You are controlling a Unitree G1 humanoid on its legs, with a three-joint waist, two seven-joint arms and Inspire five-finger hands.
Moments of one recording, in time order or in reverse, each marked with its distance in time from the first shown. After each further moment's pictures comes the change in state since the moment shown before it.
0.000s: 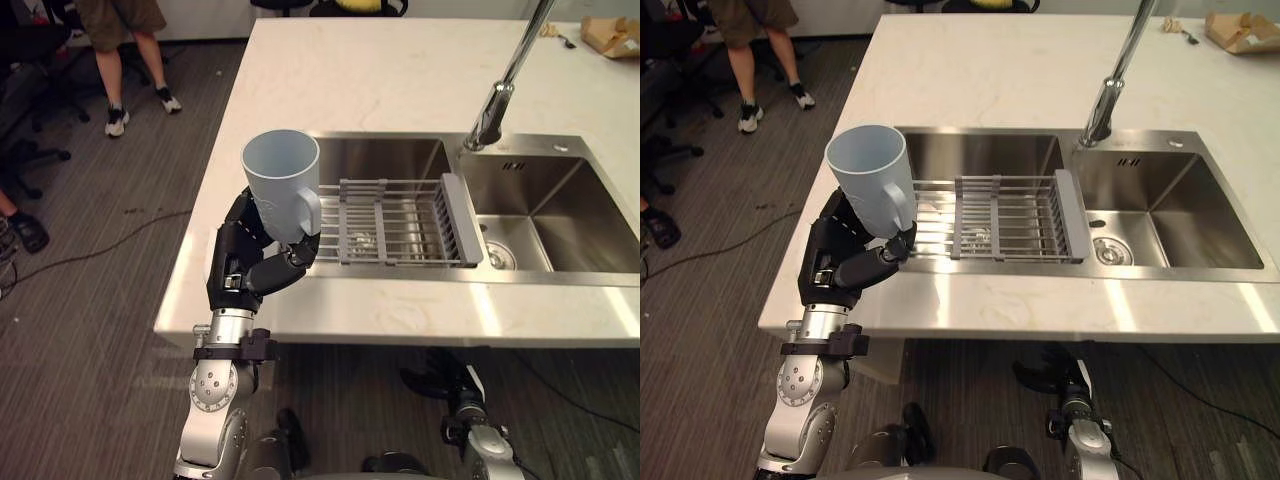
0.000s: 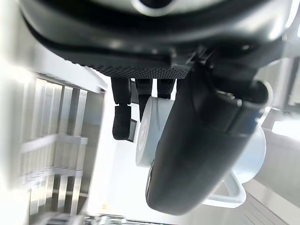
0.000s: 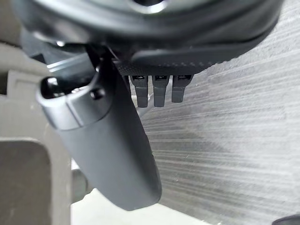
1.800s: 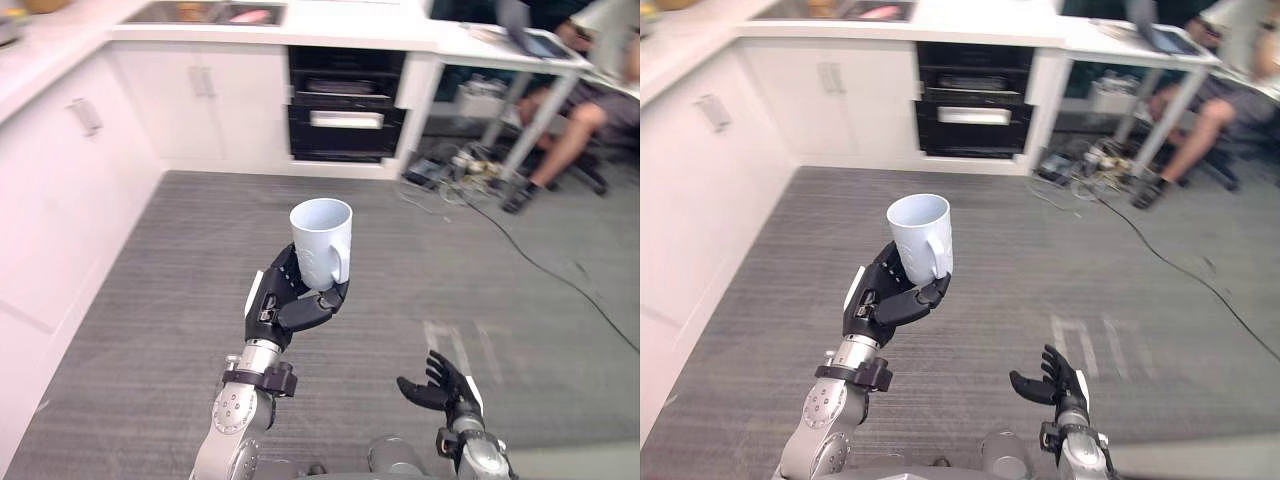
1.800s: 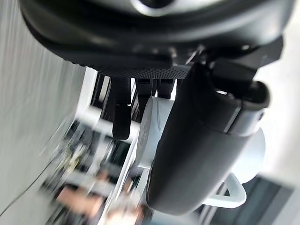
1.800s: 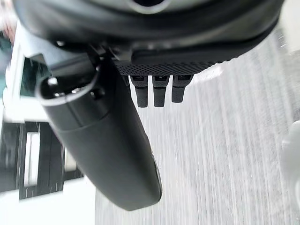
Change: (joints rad) left arm 0.094 0.045 -0.119 0.104 -0.121 0.031 -0.047; right arm 0.159 0.070 0.039 -0.207 -0.042 0.023 -0.032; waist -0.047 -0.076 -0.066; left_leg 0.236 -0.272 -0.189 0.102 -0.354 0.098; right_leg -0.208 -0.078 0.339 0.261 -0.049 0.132
